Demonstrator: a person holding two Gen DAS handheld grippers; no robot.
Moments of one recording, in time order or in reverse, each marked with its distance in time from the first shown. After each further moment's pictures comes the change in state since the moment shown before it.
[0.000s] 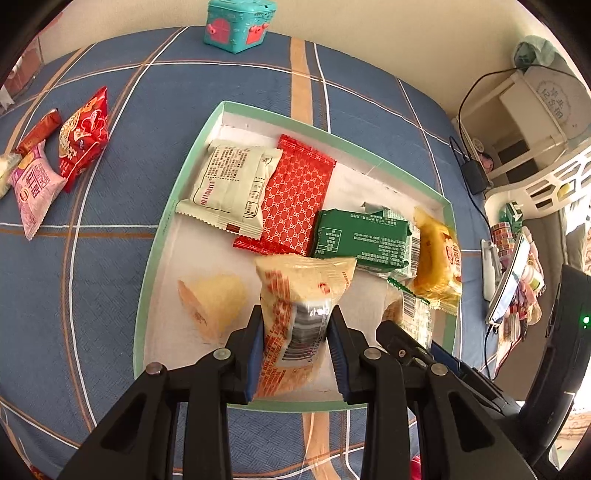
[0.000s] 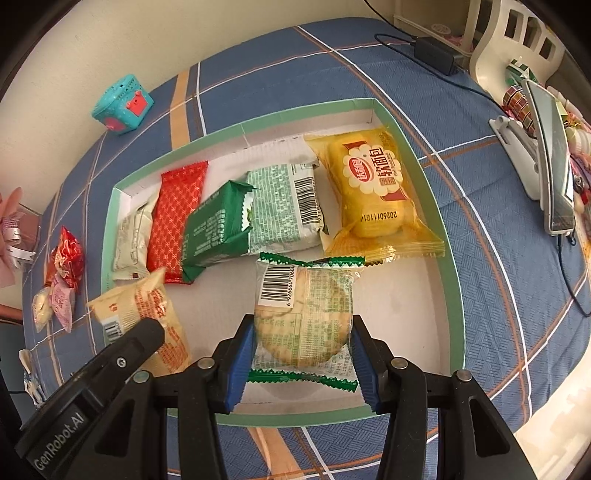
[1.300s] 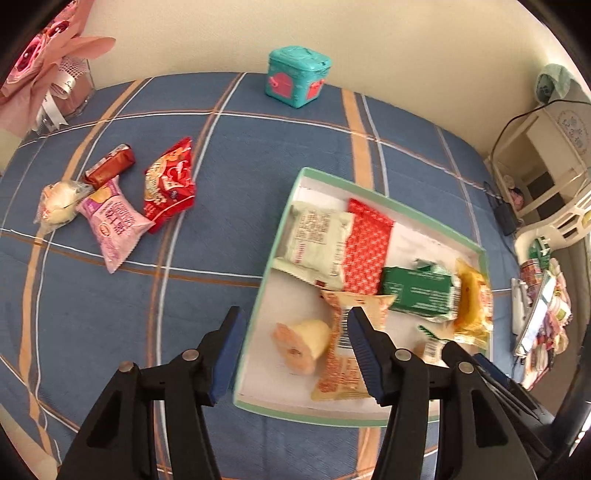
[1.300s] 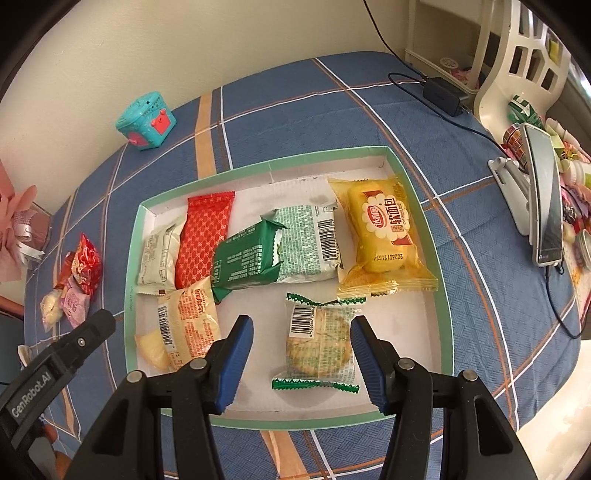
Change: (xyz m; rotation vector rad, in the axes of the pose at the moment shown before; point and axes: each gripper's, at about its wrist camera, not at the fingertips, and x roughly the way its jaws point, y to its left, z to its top) left arm -0.045 0.034 0.015 -0.026 -0.145 0.185; right arm -0.023 0.017 0.006 -0.068 -0.095 -0.002
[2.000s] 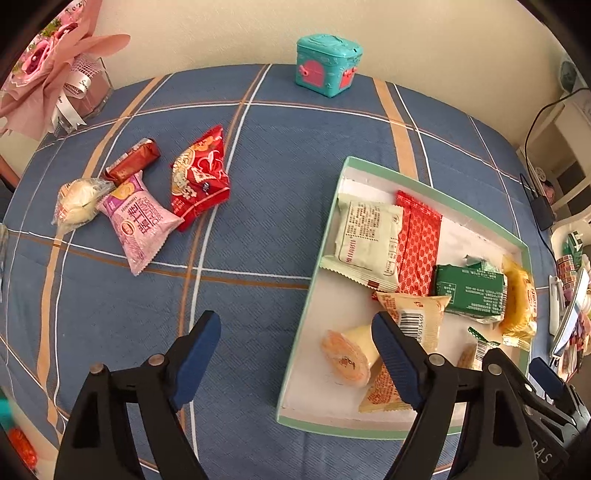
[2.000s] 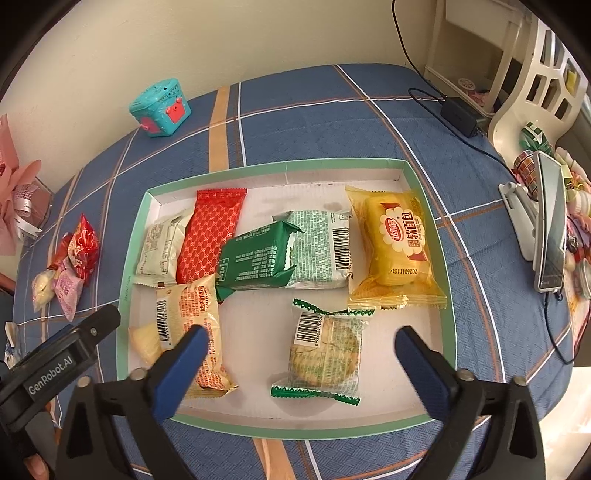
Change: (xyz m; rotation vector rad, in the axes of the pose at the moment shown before) left arm 0.018 0.013 0.000 0.010 0.001 0.119; right arm 0.006 0.008 -0.001 -0.081 -0.036 -0.013
